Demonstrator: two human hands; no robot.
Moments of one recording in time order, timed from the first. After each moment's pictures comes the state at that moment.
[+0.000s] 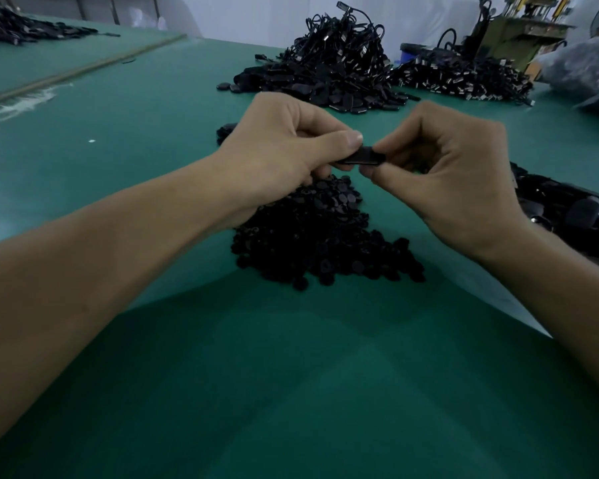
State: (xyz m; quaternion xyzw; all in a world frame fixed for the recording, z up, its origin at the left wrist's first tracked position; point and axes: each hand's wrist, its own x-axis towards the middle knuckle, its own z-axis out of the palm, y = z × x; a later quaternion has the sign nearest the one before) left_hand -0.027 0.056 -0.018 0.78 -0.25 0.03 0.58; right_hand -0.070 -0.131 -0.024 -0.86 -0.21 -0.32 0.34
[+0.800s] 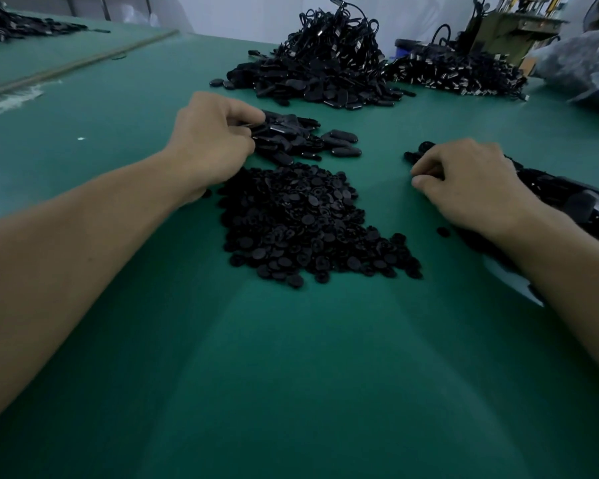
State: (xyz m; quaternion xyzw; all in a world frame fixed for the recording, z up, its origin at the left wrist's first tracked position) left_hand 0.037 0.095 -0.043 0.86 -0.07 0.13 0.50; right_hand -0.048 -0.174 -0.023 -0.99 0.06 -0.13 0.09
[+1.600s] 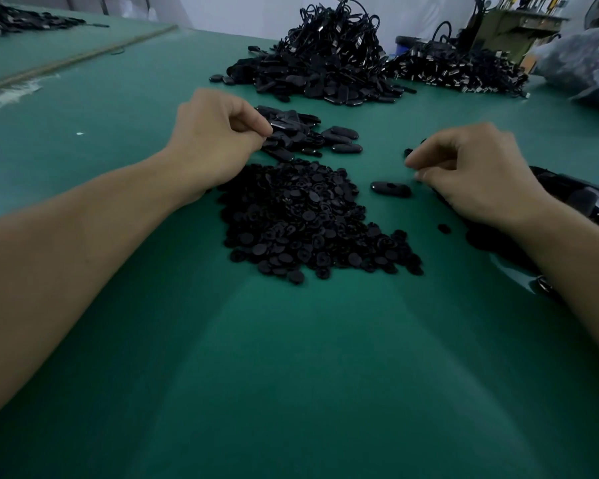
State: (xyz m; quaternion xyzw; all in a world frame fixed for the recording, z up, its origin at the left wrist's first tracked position) left_hand 0.028 0.094 -0.043 0.86 -0.13 0.17 0.45; right_hand -0.049 -0.184 -0.024 -0.96 -0.01 -0.18 0.23
